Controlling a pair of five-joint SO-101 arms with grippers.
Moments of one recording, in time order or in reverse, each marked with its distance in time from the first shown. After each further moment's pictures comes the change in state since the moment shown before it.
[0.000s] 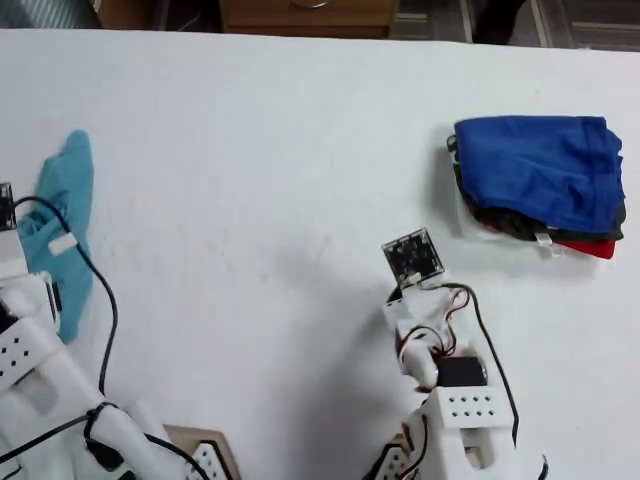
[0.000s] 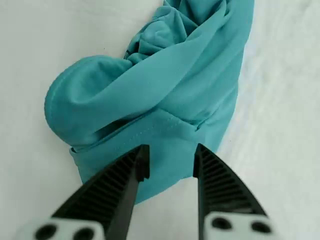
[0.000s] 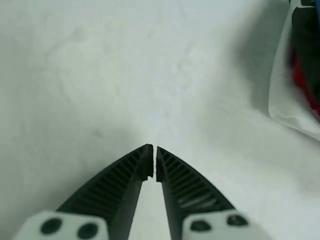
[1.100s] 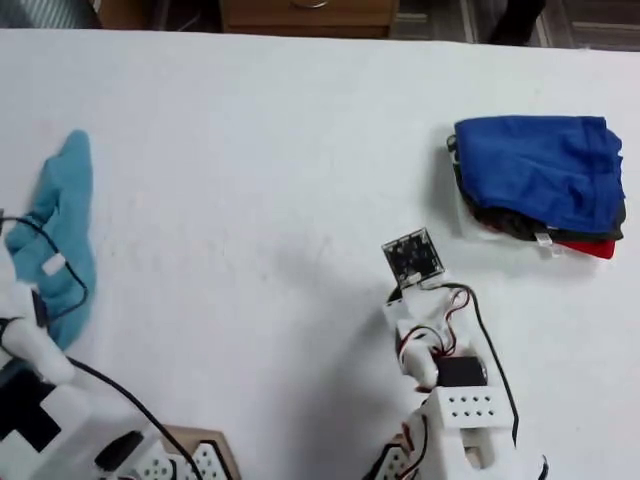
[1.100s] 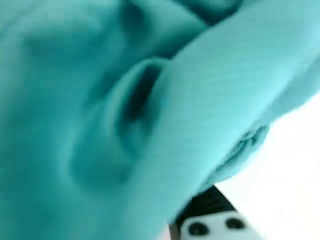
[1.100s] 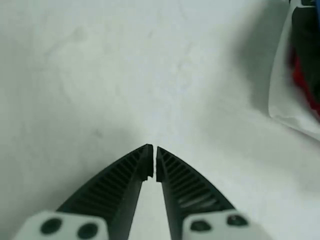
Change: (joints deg) left arm -3.4 41.5 -15.9 -0.2 -2.2; right arm 0.0 0.0 0.0 0.0 0.0
